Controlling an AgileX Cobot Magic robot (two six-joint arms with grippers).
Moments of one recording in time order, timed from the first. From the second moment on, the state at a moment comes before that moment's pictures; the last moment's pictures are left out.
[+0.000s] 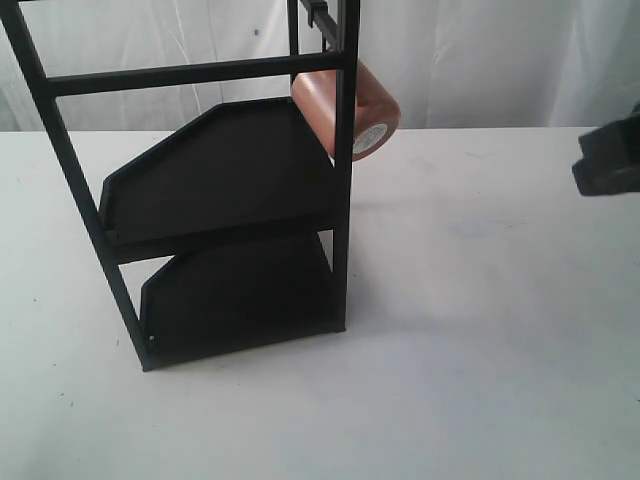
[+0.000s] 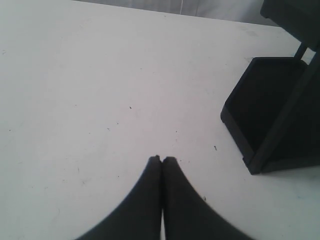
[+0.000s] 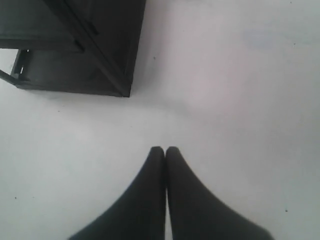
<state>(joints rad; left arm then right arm) 0.09 0.00 0.02 -0.13 0.37 -0.03 0.23 1.02 -1.10 0.26 1.06 -0.20</state>
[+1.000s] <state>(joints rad) 0.09 0.00 0.02 -0.13 0.37 -0.03 -0.02 1.74 -1.79 0.88 1.22 -0.40</state>
